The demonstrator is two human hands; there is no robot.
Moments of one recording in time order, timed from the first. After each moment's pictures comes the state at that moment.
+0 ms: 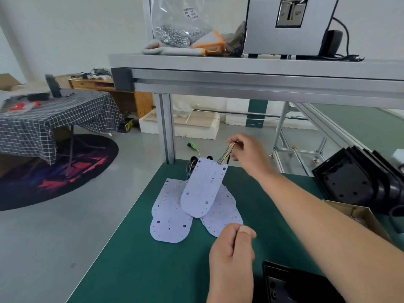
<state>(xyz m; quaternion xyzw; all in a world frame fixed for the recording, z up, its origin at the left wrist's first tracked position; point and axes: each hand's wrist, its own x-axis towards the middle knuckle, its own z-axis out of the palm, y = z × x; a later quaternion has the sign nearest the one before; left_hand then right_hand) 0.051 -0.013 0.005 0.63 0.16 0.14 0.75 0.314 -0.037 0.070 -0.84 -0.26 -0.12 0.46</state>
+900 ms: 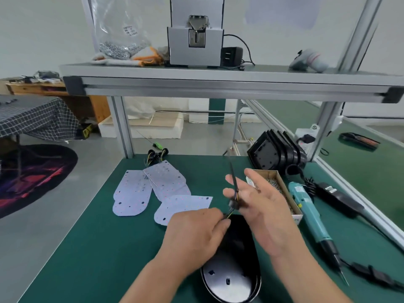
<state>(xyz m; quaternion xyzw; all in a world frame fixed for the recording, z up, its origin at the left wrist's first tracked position) -0.007 -0.035 0.049 0.94 -0.15 0.24 0.19 0.045 -0.212 0.073 -0.46 -0.11 0.06 0.88</state>
